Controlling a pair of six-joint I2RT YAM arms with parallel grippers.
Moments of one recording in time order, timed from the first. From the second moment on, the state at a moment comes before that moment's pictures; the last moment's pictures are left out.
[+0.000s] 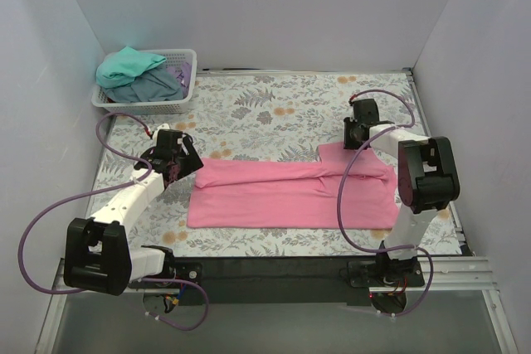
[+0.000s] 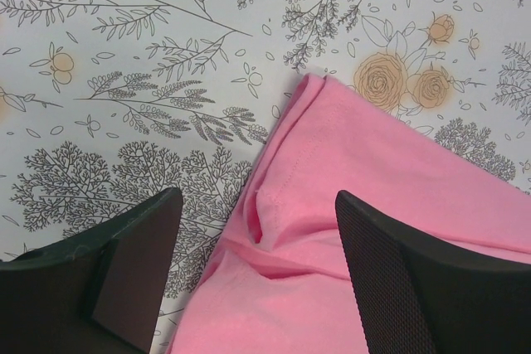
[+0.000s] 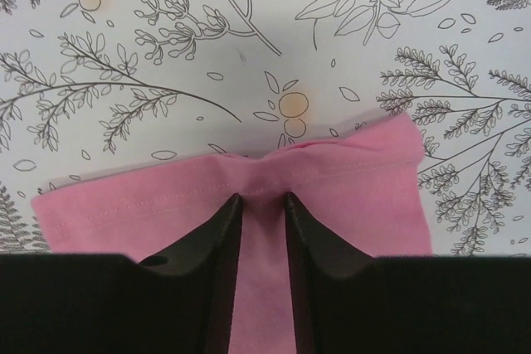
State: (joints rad) left arm -0.18 1.24 0.73 -0.38 -0.20 -0.60; right arm 0.17 1.82 1.09 -0.22 0.06 0.14
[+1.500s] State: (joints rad) left arm -0.18 1.23 0.71 -0.36 -0.20 -0.59; right arm 0.20 0.98 0.59 -0.72 -0.19 0.32
